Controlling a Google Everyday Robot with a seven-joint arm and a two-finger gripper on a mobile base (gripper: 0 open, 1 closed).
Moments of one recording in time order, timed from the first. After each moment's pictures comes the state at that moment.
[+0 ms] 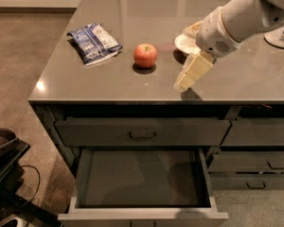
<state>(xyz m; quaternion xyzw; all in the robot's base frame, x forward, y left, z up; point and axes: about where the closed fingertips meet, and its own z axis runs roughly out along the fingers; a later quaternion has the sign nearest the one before) 0.577 -0.115 0.930 -0.61 0.71 0.10 0.34</state>
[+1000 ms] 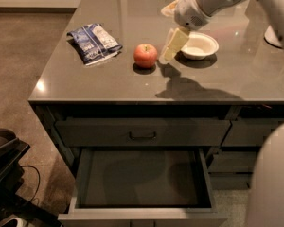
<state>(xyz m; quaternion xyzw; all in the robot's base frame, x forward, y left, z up) 0.687 -0.084 0.936 -0.66 0.66 0.09 0.35</state>
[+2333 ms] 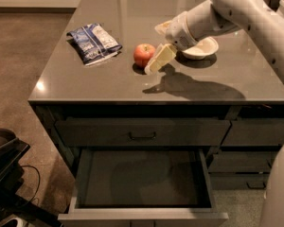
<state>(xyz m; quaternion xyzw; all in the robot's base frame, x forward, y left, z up) 0.695 -0.055 0.892 -0.59 0.67 0.18 0.40</state>
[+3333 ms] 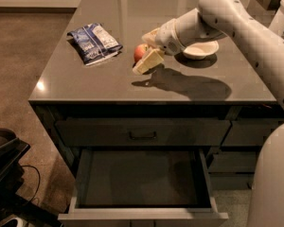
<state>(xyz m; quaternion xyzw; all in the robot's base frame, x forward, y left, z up) 0.705 -0.019 0.870 -0.59 0.66 0.21 0.40</state>
